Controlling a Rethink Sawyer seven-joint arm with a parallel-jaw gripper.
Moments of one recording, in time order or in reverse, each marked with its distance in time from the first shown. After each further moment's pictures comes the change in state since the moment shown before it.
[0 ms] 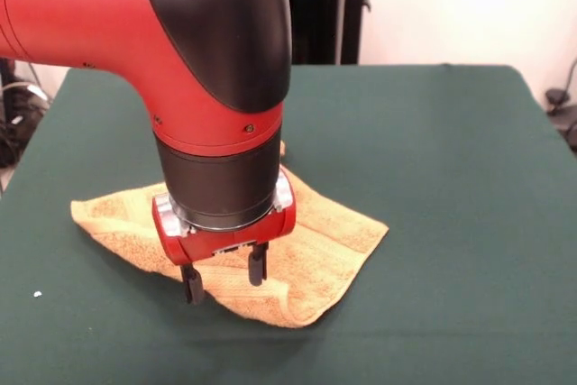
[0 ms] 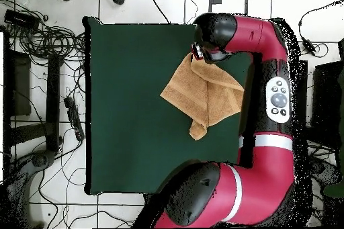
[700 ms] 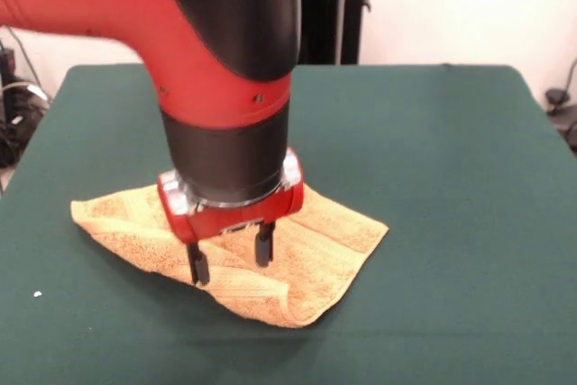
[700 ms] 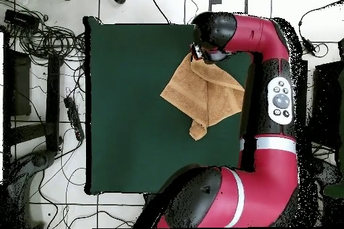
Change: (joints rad) arm -0.001 -0.078 -0.001 0.096 0.013 -0.012 0.000
